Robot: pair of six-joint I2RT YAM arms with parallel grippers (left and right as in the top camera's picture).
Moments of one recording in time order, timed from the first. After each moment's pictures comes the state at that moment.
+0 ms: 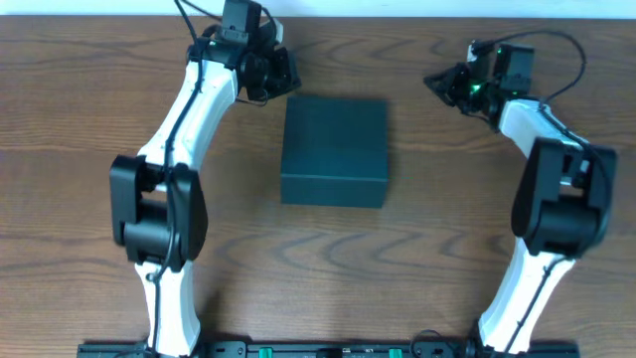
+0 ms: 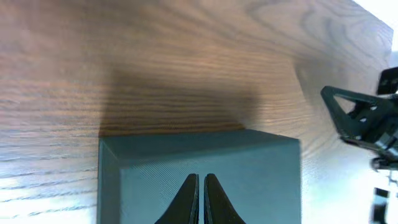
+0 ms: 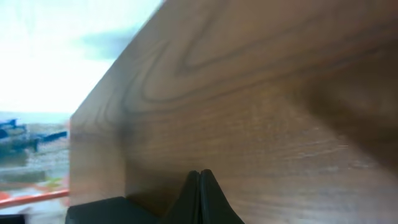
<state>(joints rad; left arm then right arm) -0.23 2.12 1.87 -0.76 0.47 -0.45 -0.13 2.18 1.49 -0.09 -0.71 0.57</state>
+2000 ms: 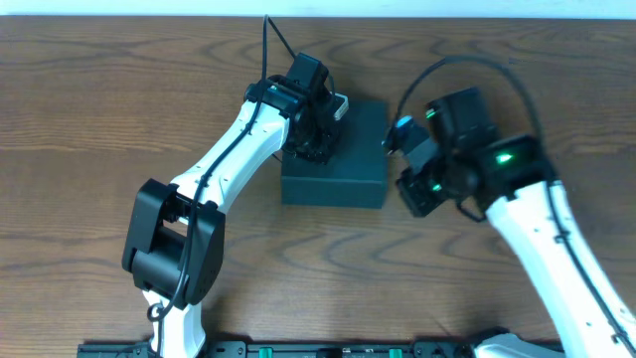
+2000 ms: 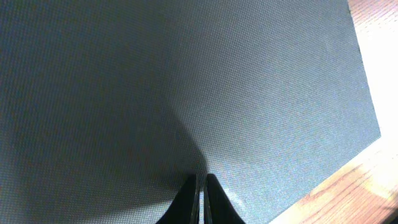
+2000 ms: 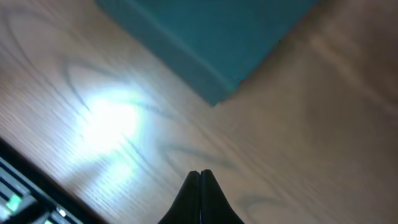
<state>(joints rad) -0.48 1.99 1.61 -0.92 0.34 -0.01 0.39 1.39 1.29 -1.16 -0.16 -0.24</state>
